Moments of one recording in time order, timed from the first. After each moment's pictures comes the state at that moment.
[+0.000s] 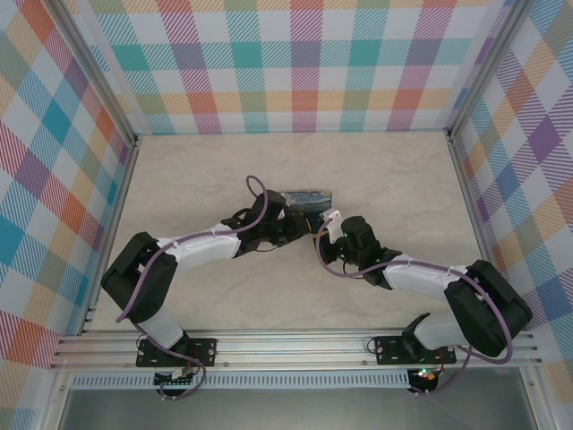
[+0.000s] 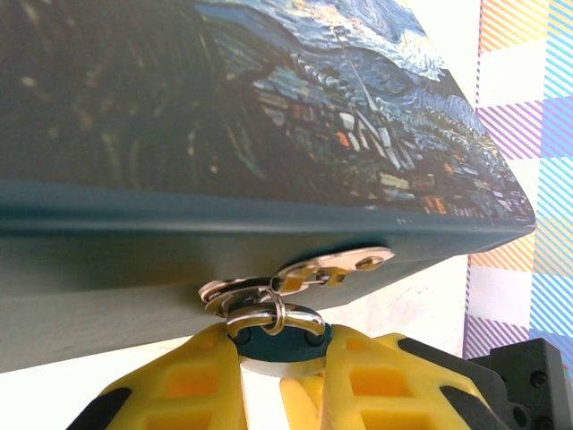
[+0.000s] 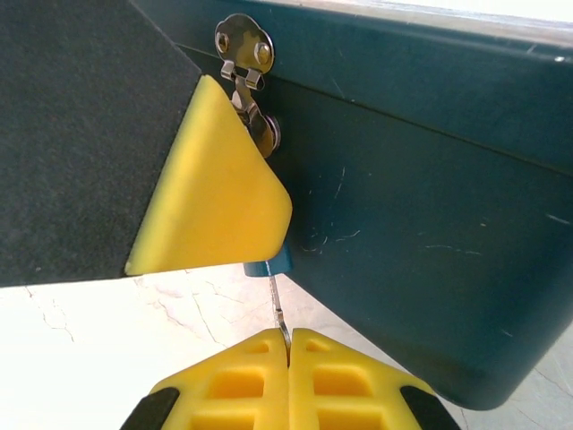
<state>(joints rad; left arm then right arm) -0.74 1.64 0.96 0.00 0.25 -1.03 0.68 1.35 0.50 0.30 -0.13 0.16</state>
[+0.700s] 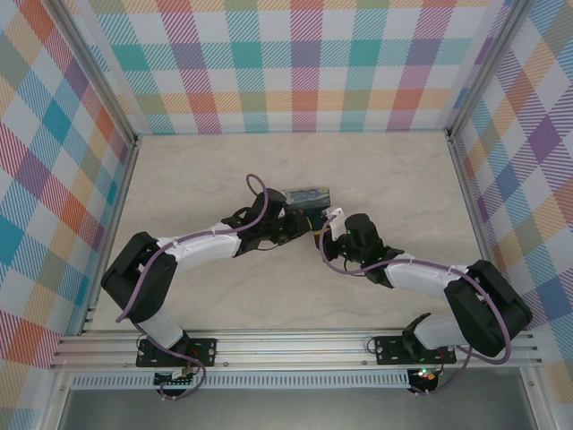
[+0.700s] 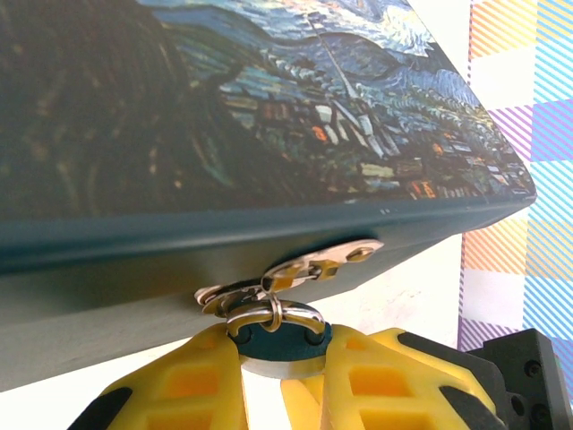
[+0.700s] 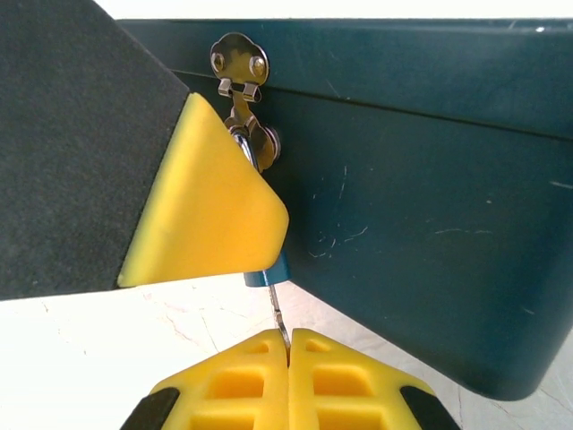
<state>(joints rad) -0.74 1.64 0.97 0.00 0.25 -1.03 0.64 1.35 0.50 0.33 -0.19 0.18</state>
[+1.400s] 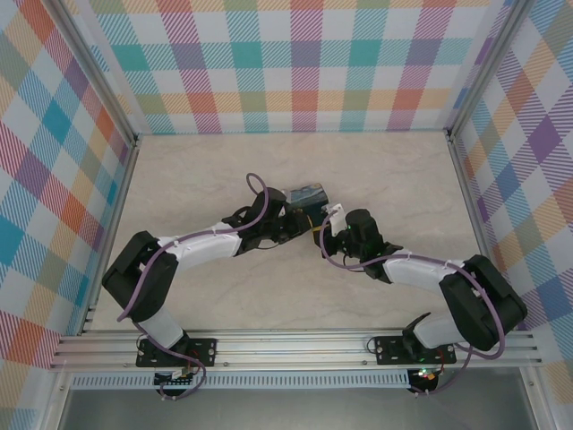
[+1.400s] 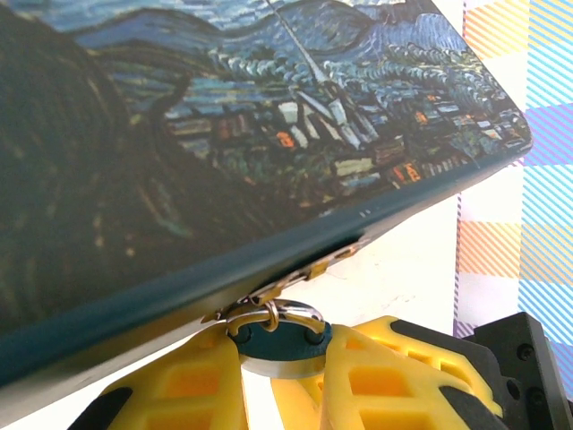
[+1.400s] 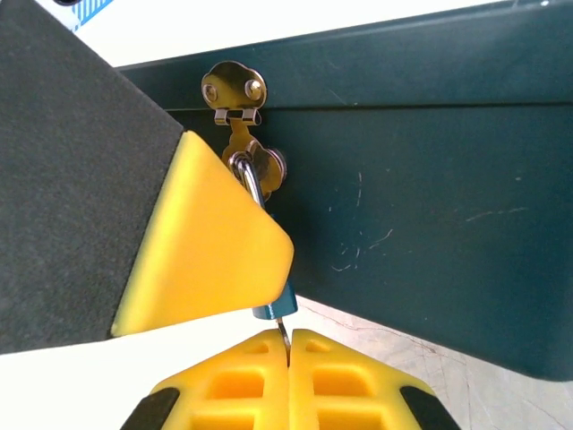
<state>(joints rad) -0.74 1.65 0.98 0.02 0.25 -1.03 0.61 1.39 0.53 0.37 -0.24 0.20</state>
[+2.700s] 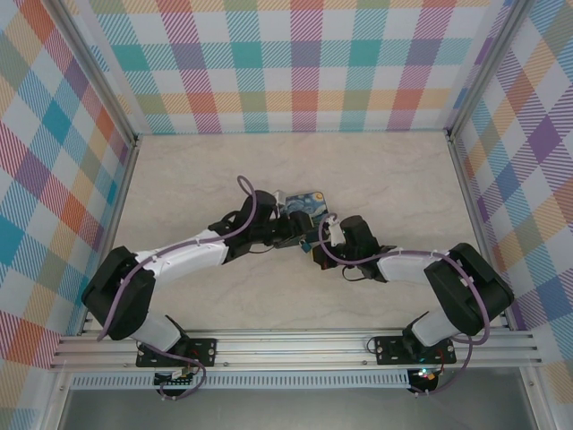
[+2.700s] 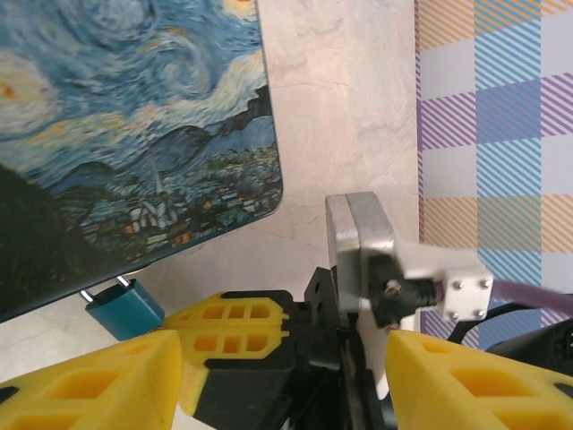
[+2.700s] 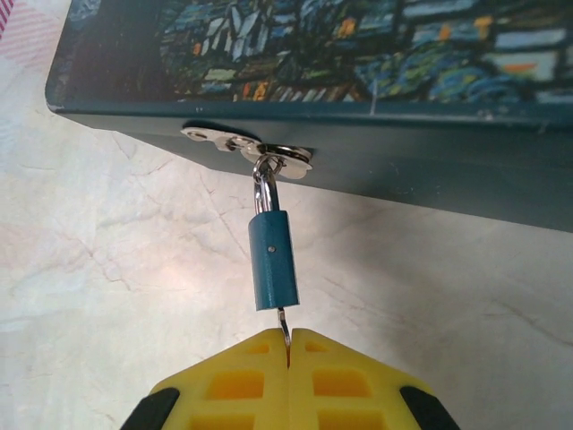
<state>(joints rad) -0.74 1.49 0.89 0.00 0.28 -1.04 0.61 1.50 0.51 0.24 -0.40 0.46</state>
